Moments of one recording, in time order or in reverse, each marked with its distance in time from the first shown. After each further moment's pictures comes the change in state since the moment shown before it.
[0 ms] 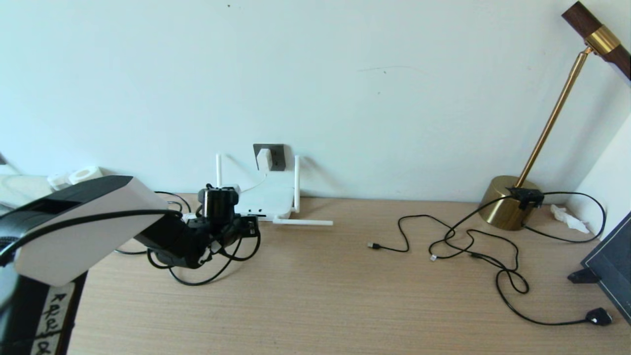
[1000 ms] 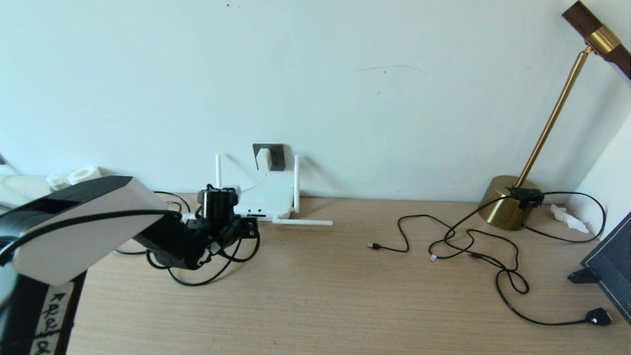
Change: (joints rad) left arm -0.001 -0.008 0.020 -0.010 0.000 0.034; right arm 0.000 0.000 0.000 0.000 0.000 0.000
